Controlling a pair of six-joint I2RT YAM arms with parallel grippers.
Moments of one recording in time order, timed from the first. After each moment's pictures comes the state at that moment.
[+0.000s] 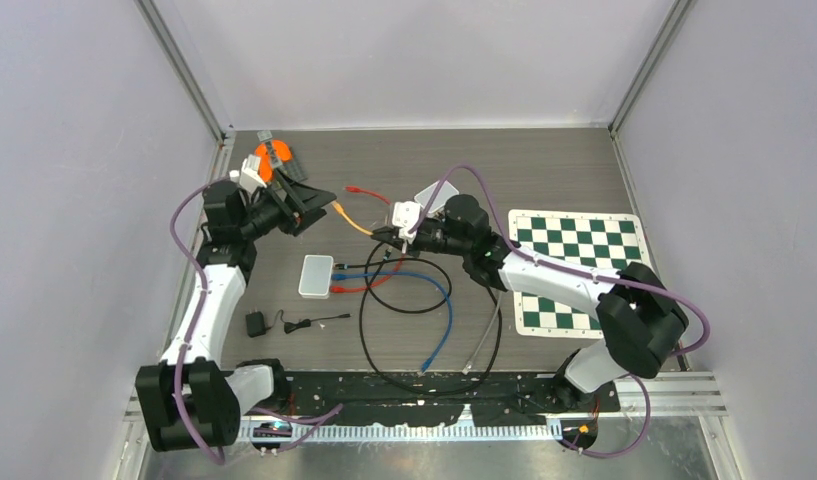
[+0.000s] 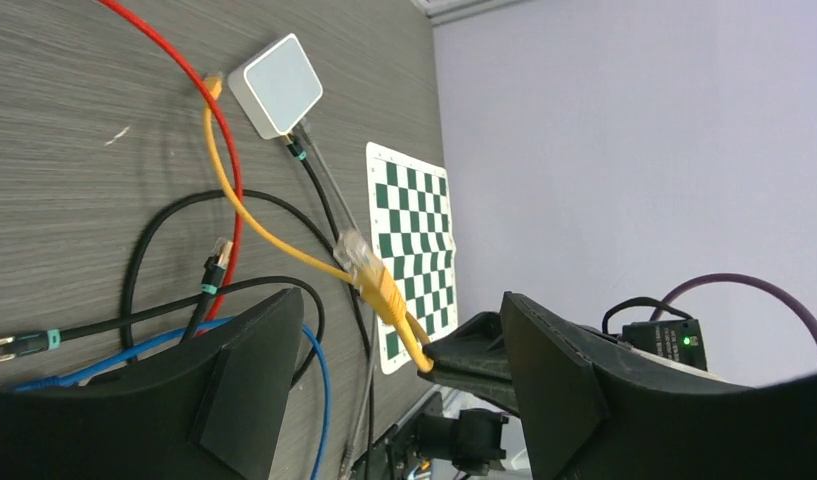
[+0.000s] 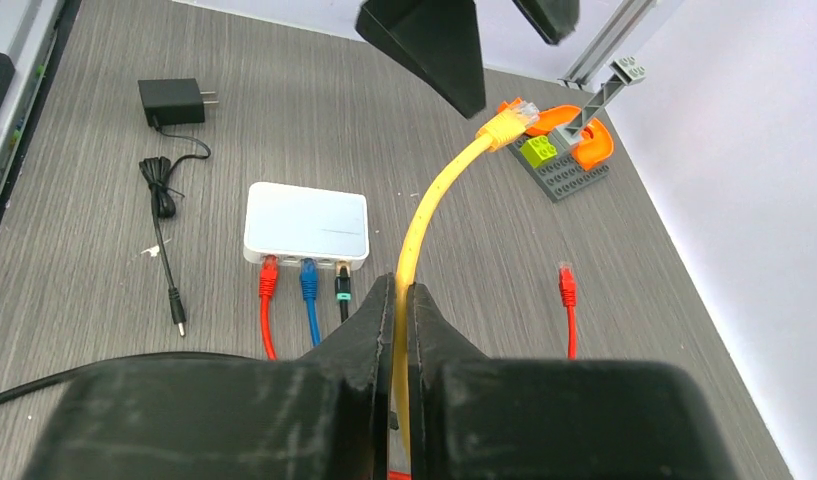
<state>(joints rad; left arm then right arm) 0.09 1.08 0.79 -0.01 0.77 -0.94 0.80 1.51 0.94 0.47 -0.53 -0.43</state>
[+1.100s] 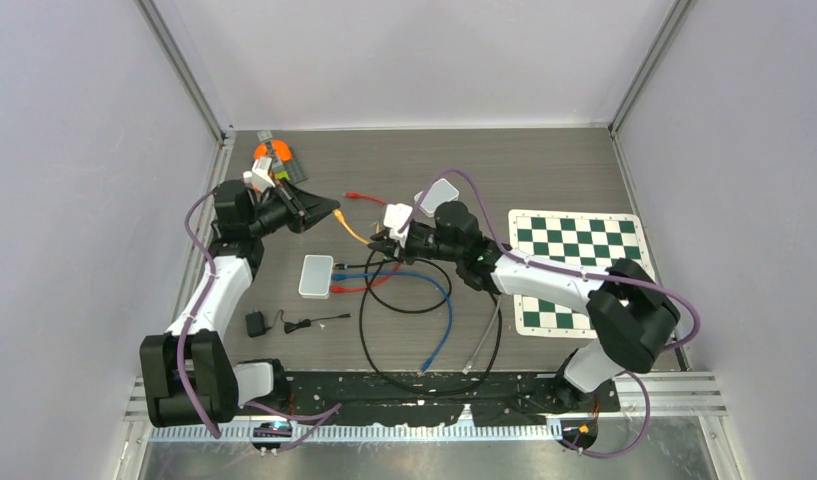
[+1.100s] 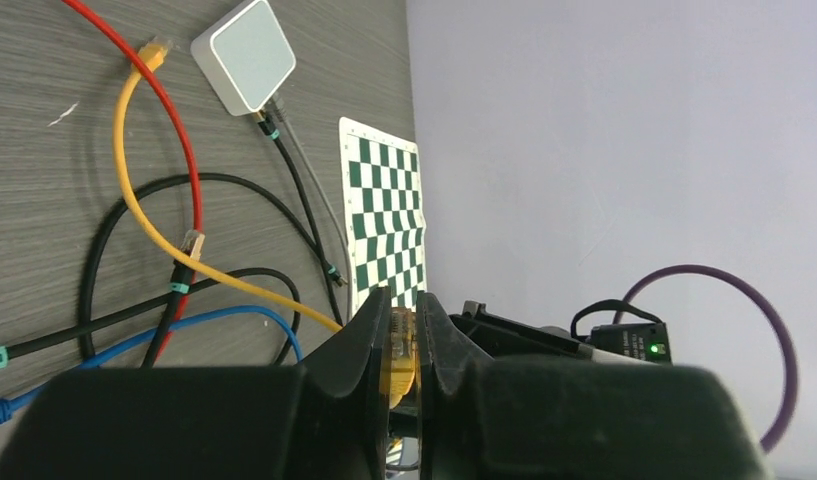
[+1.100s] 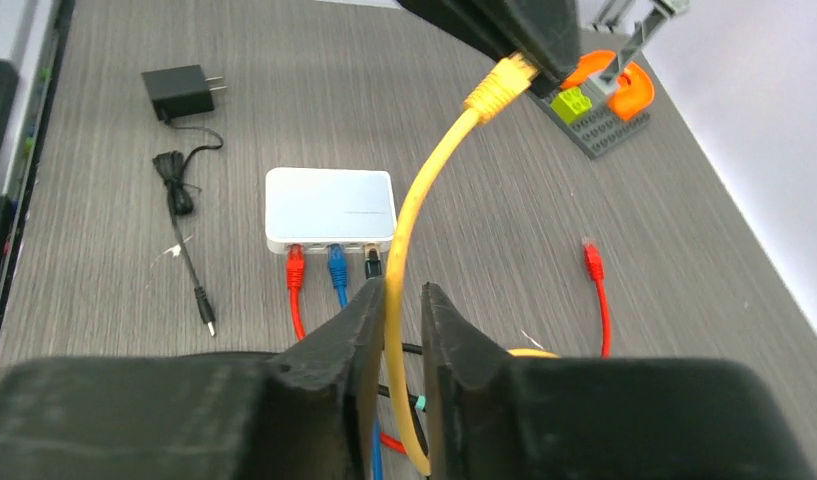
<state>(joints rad) 0.06 1.22 0.76 0.19 0.88 -1.04 0.84 1.53 0.91 0.48 -0.47 -0.37</state>
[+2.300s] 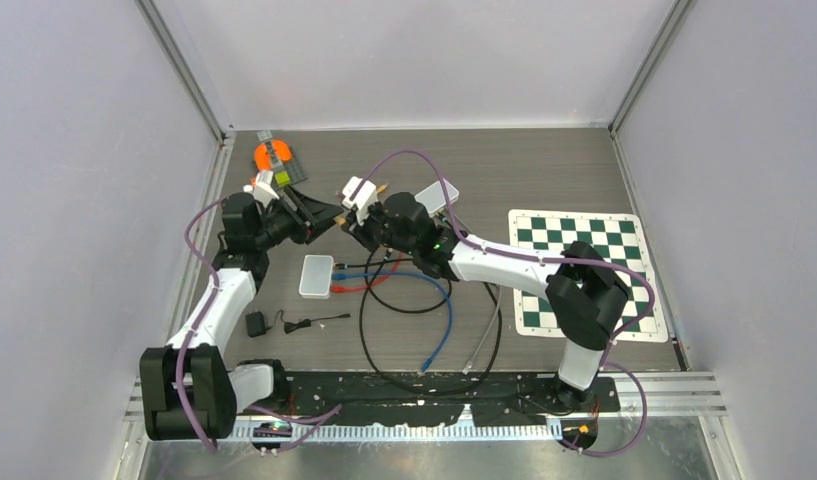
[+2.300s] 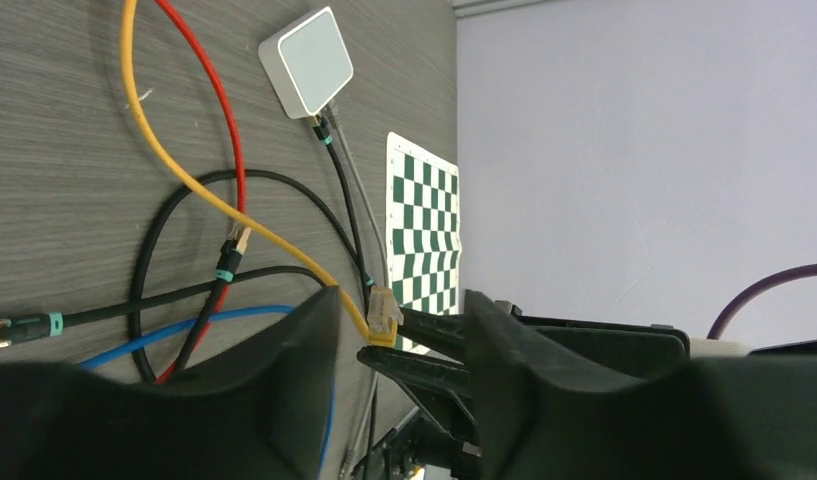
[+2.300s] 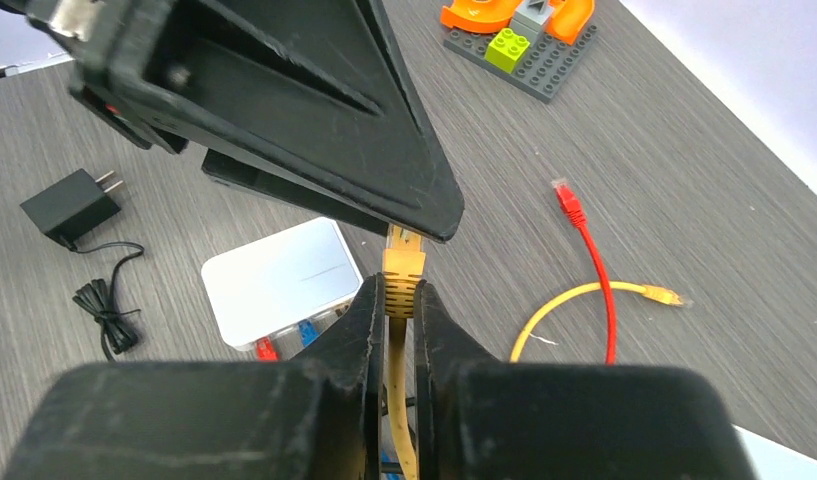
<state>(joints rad) 0.03 1.17 0.67 0.17 0.73 -1.02 0.96 1.78 1.25 0.30 -0.06 -0.12</state>
